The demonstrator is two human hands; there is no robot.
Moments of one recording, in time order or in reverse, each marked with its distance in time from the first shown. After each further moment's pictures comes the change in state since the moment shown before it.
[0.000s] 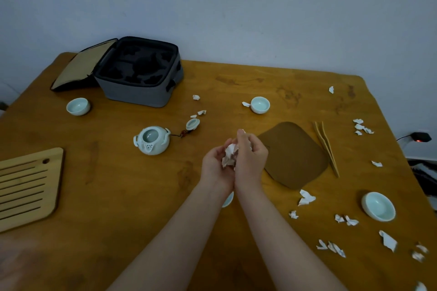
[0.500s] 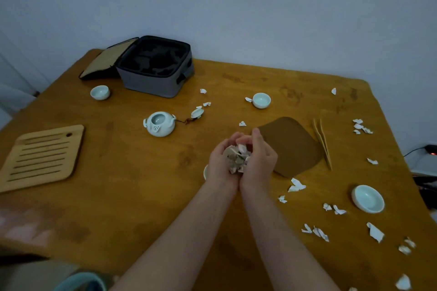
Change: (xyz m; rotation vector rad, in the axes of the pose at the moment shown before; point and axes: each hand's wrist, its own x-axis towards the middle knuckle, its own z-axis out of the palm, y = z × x) left_hand -0.041 -0.059 -0.009 -0.070 -0.118 0.119; right_hand -0.042 -0.016 -0.052 0.128 -0.017 0.037
